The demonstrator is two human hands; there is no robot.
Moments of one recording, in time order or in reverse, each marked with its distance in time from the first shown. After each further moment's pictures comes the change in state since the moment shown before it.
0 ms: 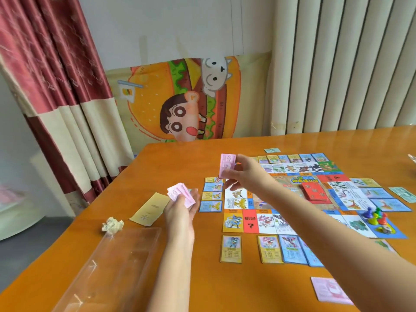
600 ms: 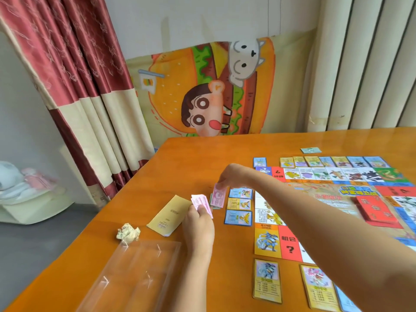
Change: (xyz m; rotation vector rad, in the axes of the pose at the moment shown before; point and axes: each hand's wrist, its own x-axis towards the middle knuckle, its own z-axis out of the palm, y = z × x) left_hand 0.074 -0.030 -0.026 1.041 0.131 0.258; right_hand 0.139 0.031 0.072 -0.950 -0.489 0.017
